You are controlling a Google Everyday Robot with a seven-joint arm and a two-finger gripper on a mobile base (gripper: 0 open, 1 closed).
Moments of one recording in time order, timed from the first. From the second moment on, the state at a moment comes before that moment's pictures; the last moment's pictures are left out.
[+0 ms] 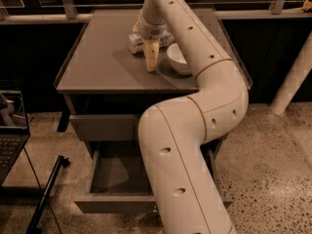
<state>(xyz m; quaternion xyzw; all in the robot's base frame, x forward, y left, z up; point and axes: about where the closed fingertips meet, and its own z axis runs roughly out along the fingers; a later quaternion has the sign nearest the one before) 0.820 0.013 0.833 -0.79 0.58 -0.02 0.21</state>
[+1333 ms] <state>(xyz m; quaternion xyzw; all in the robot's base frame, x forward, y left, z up) 0.819 0.014 0.836 -0.79 0.58 -0.02 0.21</state>
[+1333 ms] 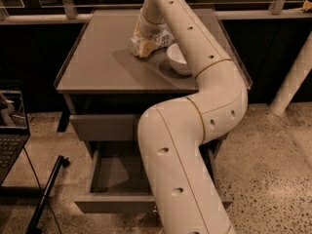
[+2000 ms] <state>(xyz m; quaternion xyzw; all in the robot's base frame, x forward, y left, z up) 0.819 0.014 0.836 -0.79 0.58 -0.02 0.21</state>
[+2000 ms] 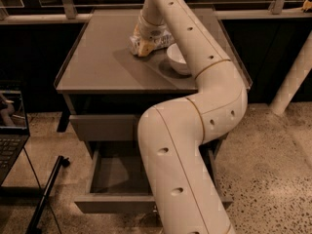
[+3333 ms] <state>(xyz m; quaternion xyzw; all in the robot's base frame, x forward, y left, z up) 0.767 0.038 0.885 -0.79 0.54 0.09 0.27</state>
